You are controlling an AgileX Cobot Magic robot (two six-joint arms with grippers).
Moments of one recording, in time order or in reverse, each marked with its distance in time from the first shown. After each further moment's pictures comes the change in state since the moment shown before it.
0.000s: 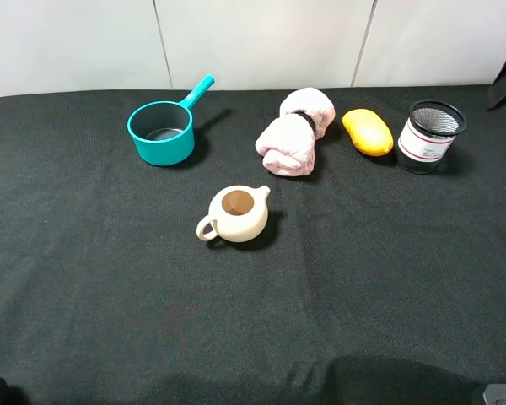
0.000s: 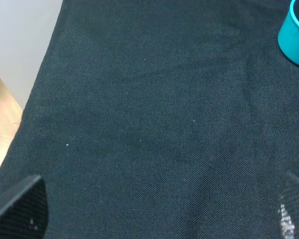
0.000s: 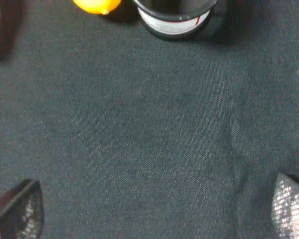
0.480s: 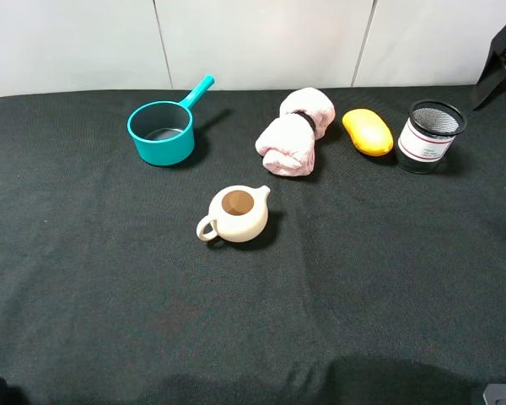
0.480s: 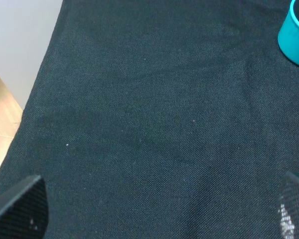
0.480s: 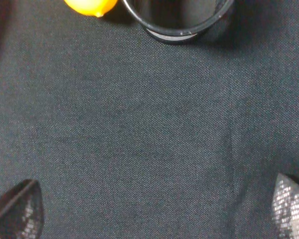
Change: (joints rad) left arm 0.000 0.000 0.000 0.000 0.000 0.000; right arm 0.000 0.121 -0.074 0.004 0.020 -0.025
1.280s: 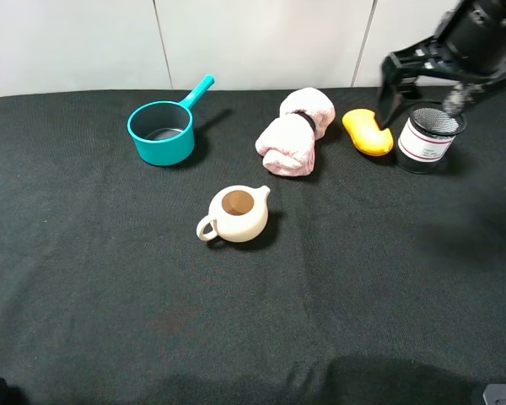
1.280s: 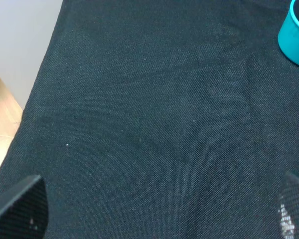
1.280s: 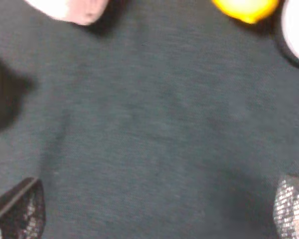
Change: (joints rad) left arm 0.000 0.000 0.000 0.000 0.000 0.000; right arm 0.409 0.065 0.000 -0.033 -0.057 0.134
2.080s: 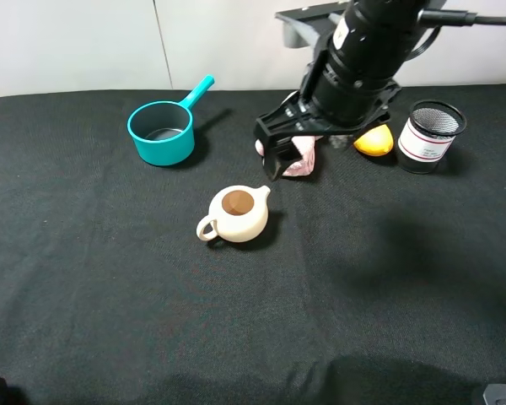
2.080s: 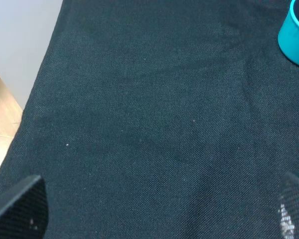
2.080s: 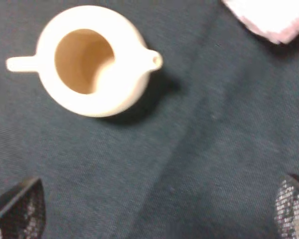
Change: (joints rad) left arm 0.000 0.000 0.000 0.000 0.000 0.000; right arm 0.383 0.113 0.000 -0.021 -0.127 0.129
